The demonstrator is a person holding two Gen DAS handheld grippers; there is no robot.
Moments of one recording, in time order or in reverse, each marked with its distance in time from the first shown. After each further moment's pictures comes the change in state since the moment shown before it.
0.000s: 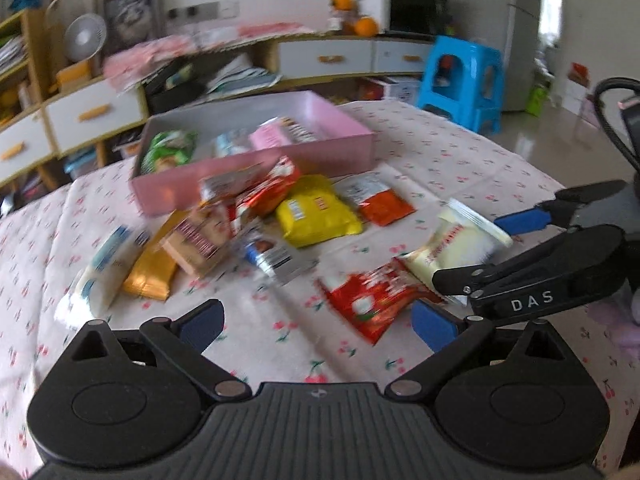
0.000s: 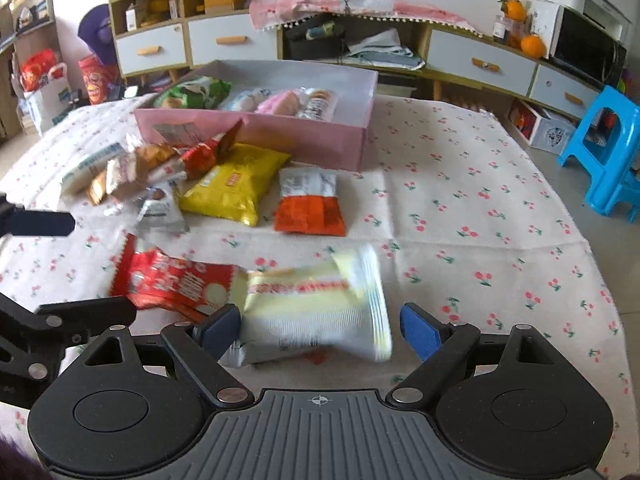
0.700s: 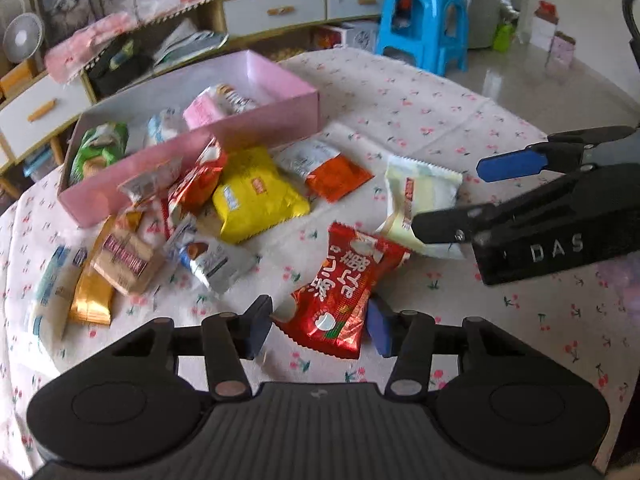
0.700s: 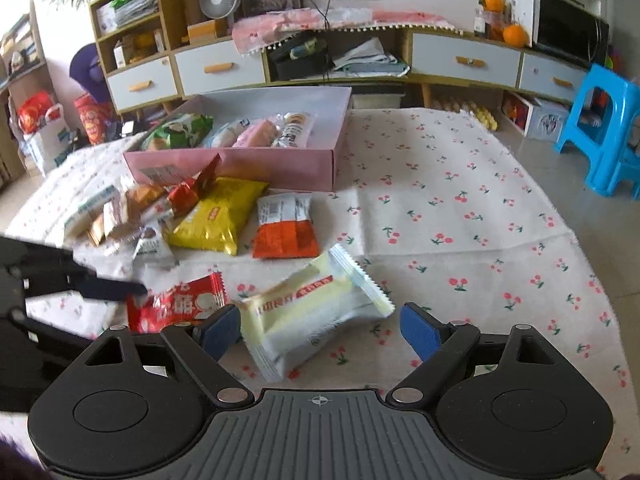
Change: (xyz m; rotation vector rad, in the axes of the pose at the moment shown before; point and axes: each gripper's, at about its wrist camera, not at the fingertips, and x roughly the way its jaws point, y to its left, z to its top) left arm 0.033 -0.023 0.022 0.094 0.187 -0.057; right arm -0.011 -0.027 0.006 0.113 -0.041 0.063
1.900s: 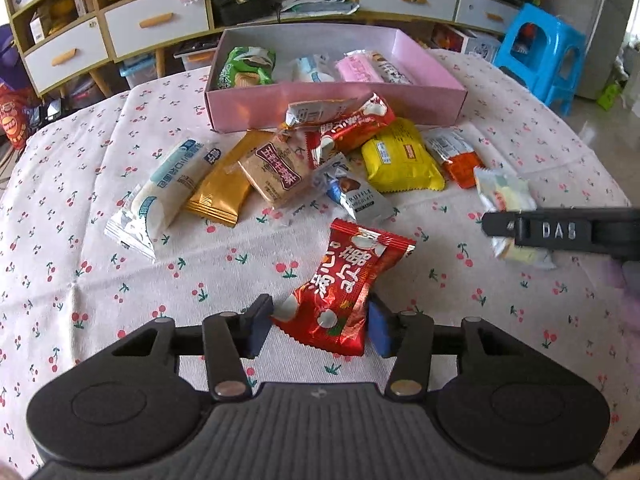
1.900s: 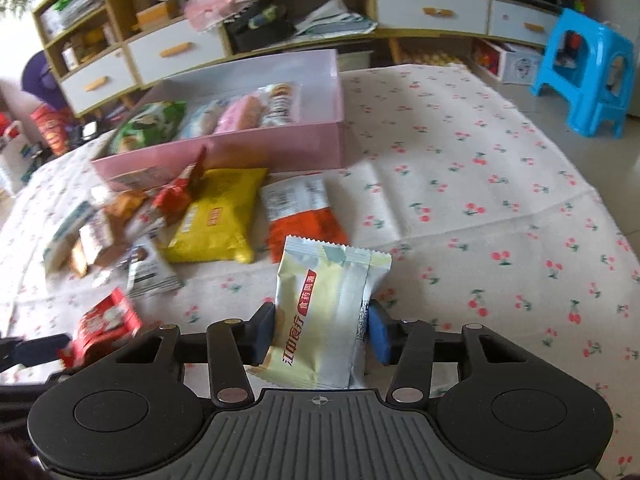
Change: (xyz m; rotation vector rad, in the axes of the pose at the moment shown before) left arm -0.022 0.052 -0.023 -0.342 0.072 0.156; right arm 0.031 0.033 0.018 0.135 0.120 -0.061
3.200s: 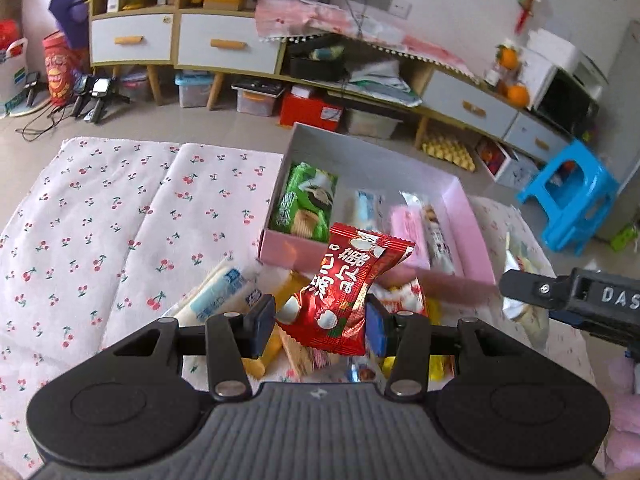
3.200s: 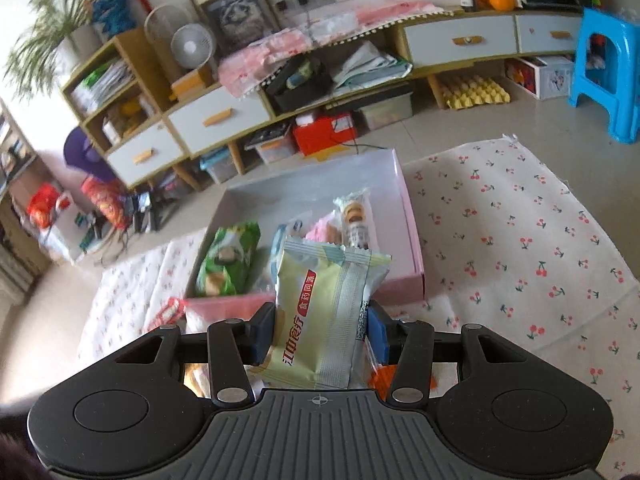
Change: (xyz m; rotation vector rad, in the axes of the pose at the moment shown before) left arm -0.018 0.046 0.079 -0.326 -0.170 -0.027; right arm -0.031 0.016 0.107 0.136 -0.093 0.181
